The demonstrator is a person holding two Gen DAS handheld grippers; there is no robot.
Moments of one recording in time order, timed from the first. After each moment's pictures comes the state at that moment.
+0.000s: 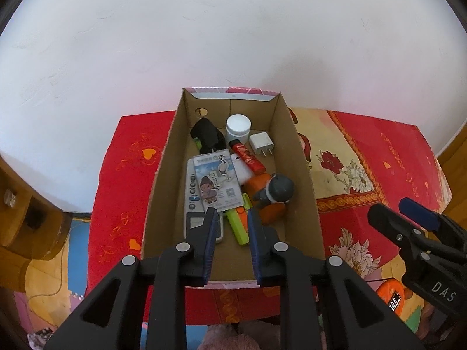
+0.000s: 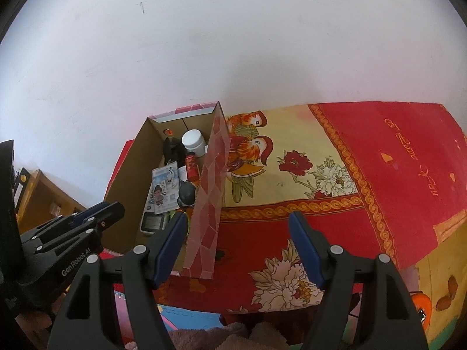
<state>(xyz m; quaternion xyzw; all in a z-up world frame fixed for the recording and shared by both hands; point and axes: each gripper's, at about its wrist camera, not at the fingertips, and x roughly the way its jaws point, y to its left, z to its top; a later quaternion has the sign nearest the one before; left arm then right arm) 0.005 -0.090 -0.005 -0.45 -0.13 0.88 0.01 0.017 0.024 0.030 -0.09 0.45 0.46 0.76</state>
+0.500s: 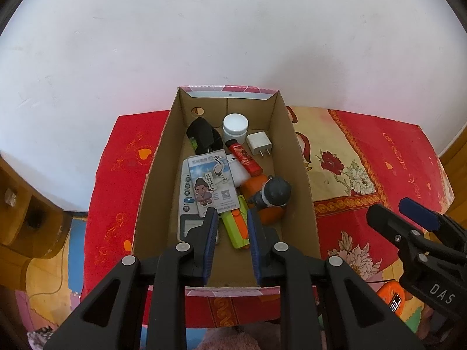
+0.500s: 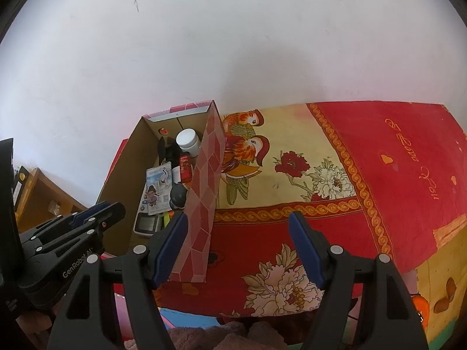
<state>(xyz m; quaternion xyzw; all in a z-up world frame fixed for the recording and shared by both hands) -0.002 -0.083 -0.008 -0.45 -0.13 0.88 0.00 0.027 0.028 0.024 -0.10 0.45 0.46 0.75</state>
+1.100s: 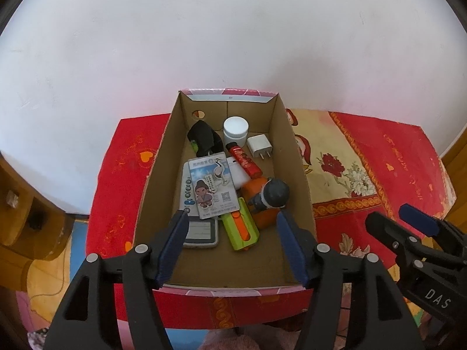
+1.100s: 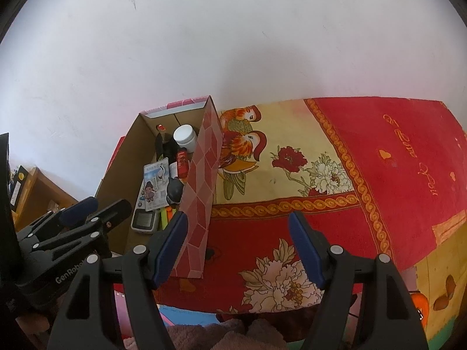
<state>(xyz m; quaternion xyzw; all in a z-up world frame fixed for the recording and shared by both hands) 0.000 -0.080 -0.007 -0.45 -0.12 0.89 0.00 0.028 0.022 0.018 -0.10 0.46 0.46 0.75</state>
